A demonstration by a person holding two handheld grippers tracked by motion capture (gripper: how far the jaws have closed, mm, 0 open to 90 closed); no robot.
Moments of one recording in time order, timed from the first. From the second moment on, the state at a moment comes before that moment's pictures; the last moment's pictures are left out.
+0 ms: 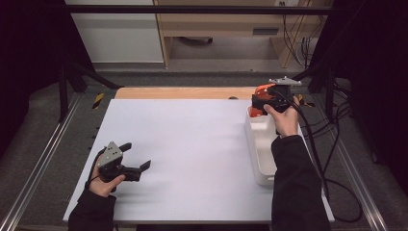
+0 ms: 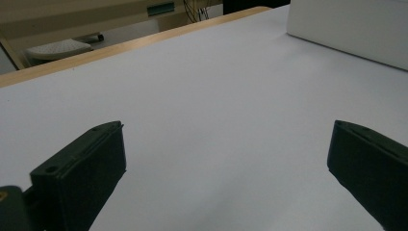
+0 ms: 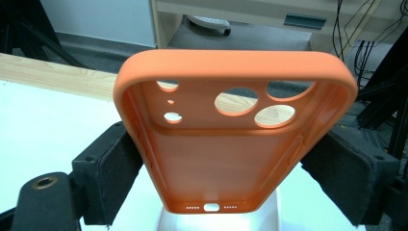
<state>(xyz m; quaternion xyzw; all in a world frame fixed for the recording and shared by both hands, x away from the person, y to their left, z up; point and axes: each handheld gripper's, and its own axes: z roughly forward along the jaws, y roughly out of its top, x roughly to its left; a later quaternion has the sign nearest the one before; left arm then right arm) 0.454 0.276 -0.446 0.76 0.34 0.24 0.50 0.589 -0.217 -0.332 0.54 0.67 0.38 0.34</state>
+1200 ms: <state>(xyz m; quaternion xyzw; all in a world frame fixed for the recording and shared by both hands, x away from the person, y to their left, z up) 0.454 0.273 -0.447 0.77 0.33 0.23 0.50 0.612 -0.217 -0.367 0.57 0.67 0.34 0.33</state>
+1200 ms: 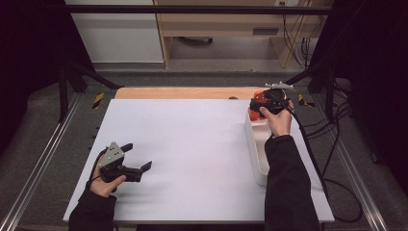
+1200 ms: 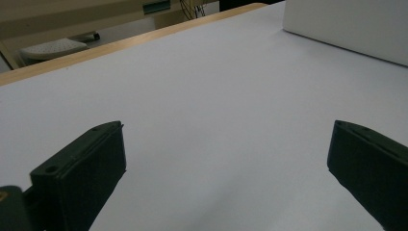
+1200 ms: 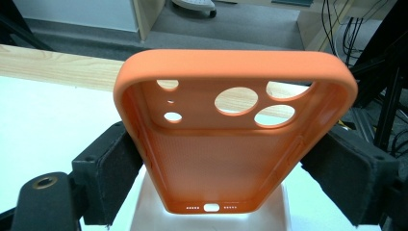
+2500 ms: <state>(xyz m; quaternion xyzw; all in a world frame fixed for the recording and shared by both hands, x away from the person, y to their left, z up) 0.455 0.272 -0.449 0.77 0.33 0.23 0.49 0.623 -0.215 -0.399 0.59 0.67 0.32 0.32</state>
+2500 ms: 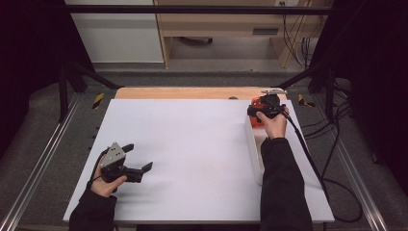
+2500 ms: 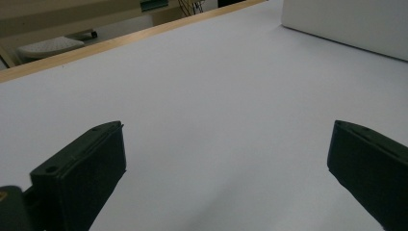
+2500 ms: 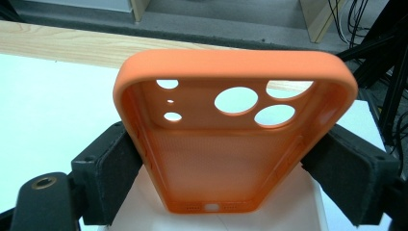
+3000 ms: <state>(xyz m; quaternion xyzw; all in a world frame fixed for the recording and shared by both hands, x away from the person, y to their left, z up) 0.455 0.271 -0.449 0.78 0.32 0.23 0.49 0.624 -0.220 -0.400 0.59 0.68 0.33 0.30</state>
